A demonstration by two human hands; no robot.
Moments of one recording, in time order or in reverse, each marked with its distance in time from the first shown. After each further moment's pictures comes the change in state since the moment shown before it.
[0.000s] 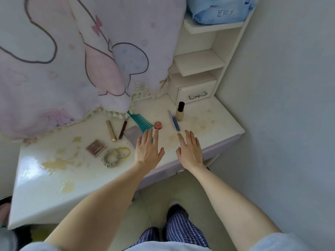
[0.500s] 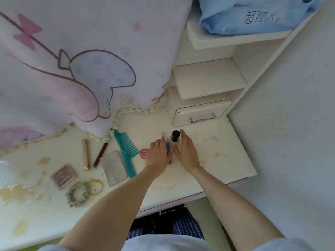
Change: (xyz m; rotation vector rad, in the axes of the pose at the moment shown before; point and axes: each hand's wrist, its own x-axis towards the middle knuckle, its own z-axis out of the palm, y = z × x) left_hand 0.179 0.056 0.049 -0.242 -0.129 -0.218; right_hand 0.180 0.075 0.019 0.533 -0.144 -0.038
